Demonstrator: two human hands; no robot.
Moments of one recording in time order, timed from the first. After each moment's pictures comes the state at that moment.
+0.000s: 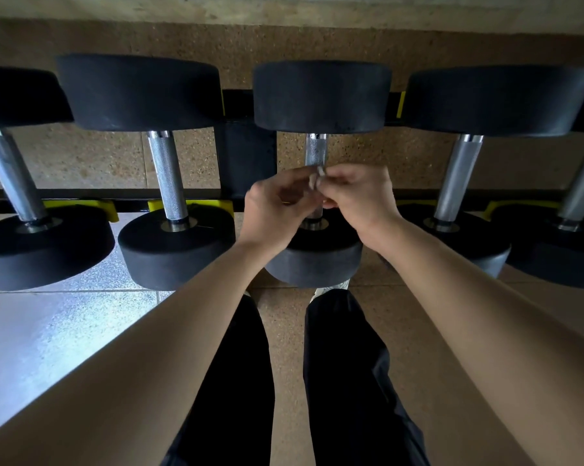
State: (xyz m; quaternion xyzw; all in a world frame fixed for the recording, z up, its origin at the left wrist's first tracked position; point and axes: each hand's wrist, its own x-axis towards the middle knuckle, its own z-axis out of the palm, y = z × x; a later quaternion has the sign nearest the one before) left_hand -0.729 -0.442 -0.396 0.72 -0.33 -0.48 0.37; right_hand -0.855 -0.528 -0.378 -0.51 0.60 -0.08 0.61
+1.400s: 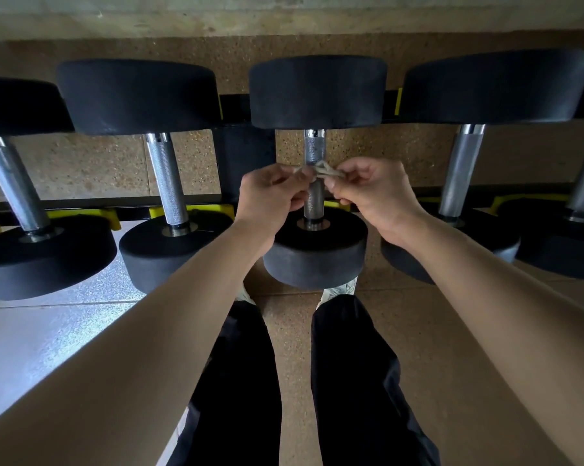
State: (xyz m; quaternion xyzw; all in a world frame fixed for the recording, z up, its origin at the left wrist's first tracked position) left_hand -0.724 -0.459 -0.390 0.70 -0.08 -0.58 0.40; right_hand -0.881 -0.535 -0.381 -0.56 0.56 -0.08 0.61
